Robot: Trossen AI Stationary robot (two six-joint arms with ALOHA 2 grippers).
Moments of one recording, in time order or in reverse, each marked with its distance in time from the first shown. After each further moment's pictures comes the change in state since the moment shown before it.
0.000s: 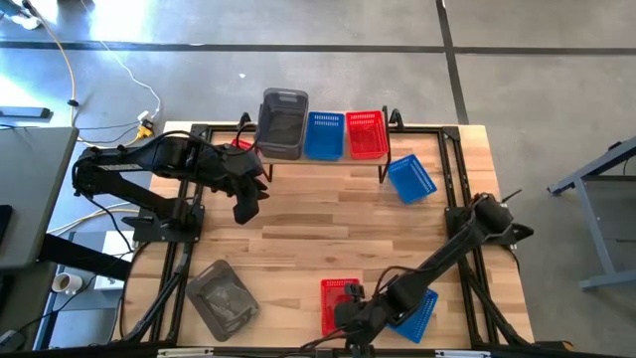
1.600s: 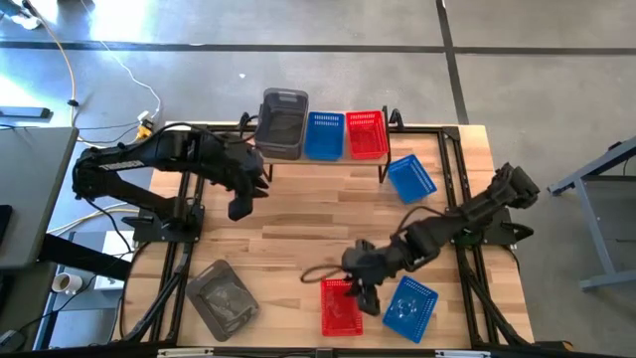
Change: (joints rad) left arm 0.095 -0.001 0.000 0.003 0.144 0.252; right arm -0.193 -0.328 -0.063 -0.167 -0.088 0.029
